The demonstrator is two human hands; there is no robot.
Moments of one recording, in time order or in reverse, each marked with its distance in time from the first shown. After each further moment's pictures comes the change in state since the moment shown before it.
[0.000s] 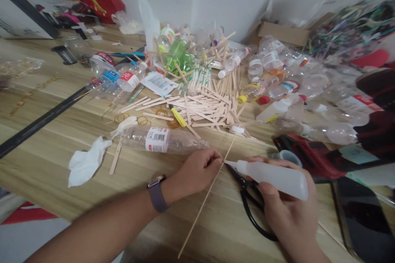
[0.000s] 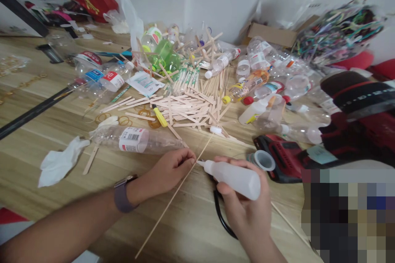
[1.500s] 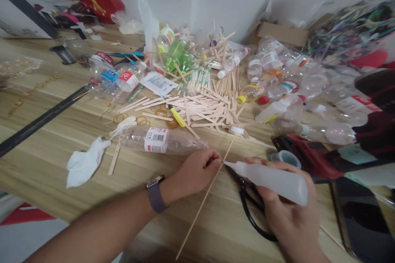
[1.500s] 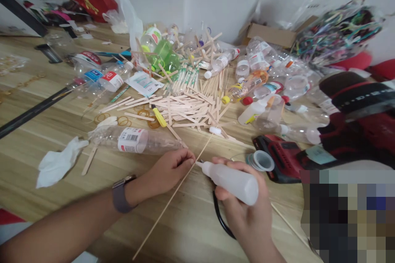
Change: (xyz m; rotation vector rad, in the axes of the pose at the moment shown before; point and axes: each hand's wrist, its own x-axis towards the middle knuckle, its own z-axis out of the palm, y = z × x) left_hand 0.000 0.000 0.000 0.042 -0.002 -0.007; right_hand -0.001 -0.006 -0.002 -0.003 -0.060 -0.016
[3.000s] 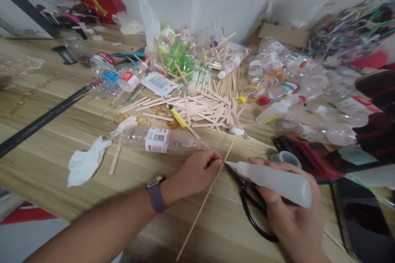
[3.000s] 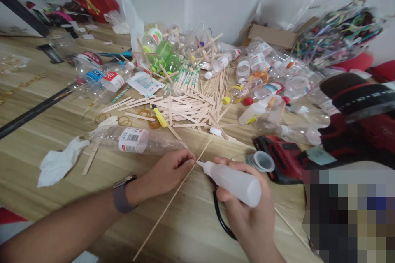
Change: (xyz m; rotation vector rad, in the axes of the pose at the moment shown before) left_hand -0.001 0.001 0.000 -0.010 -0.008 -0.018; right_hand 0.001 -0.003 0.000 -0.010 0.006 -0.009
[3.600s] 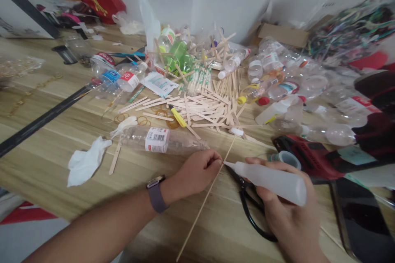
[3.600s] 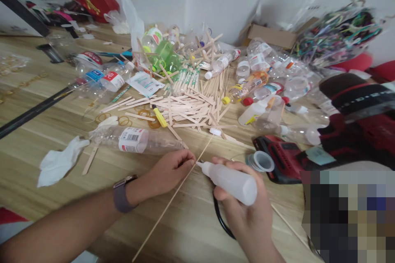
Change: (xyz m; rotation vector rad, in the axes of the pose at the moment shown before) left_hand 0.000 0.000 0.000 -0.013 0.002 0.003; right_hand -0.002 0.002 -0.003 -0.017 -0.021 0.006
